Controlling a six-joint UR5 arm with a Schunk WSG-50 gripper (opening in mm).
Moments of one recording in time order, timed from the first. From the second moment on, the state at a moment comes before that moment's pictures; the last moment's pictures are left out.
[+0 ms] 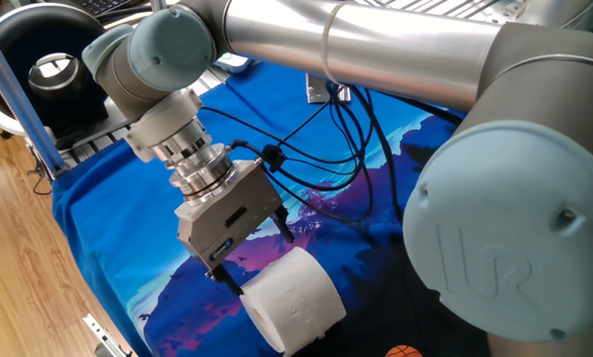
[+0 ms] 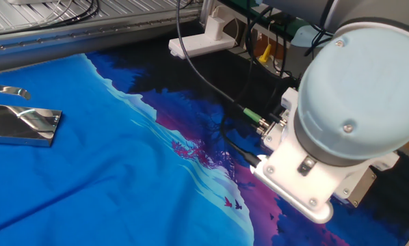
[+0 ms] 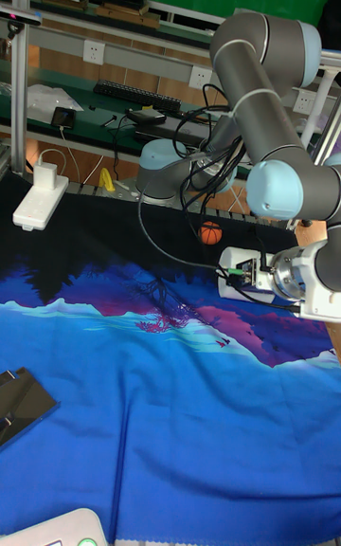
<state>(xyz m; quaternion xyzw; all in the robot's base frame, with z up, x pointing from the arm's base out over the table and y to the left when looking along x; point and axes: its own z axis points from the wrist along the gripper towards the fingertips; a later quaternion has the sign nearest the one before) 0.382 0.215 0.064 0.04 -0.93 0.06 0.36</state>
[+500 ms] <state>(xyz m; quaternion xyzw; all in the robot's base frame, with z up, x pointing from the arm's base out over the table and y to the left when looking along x) 0.378 0.211 0.063 0.02 -0.93 0.05 0.37</state>
